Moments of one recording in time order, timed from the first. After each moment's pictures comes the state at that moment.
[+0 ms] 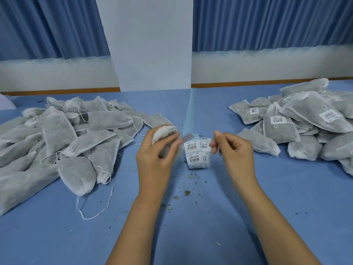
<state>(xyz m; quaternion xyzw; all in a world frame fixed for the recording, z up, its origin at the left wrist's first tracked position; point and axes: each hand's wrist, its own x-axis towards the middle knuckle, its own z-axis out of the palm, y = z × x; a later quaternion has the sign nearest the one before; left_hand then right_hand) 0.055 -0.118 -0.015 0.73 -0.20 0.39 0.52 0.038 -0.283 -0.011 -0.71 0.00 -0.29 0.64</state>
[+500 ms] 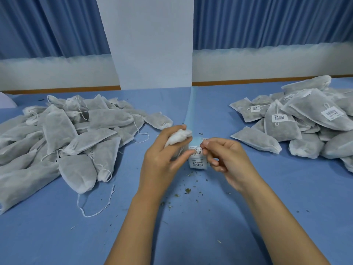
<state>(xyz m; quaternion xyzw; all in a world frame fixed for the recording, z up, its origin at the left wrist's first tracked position) 0.057 -0.115 -0.018 0.75 -0.32 0.41 0.40 0.032 -0.281 -0.001 -0.63 -0.01 -0.04 0.77</state>
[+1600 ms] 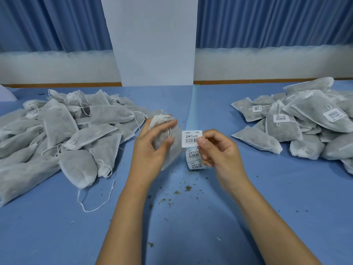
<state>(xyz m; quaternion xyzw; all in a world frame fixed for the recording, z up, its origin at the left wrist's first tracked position) 0.060 -0.095 -0.003 0.75 -0.21 0.21 0.59 0.033 -0.259 -0.009 -0.61 -0.10 -0.13 0.78</state>
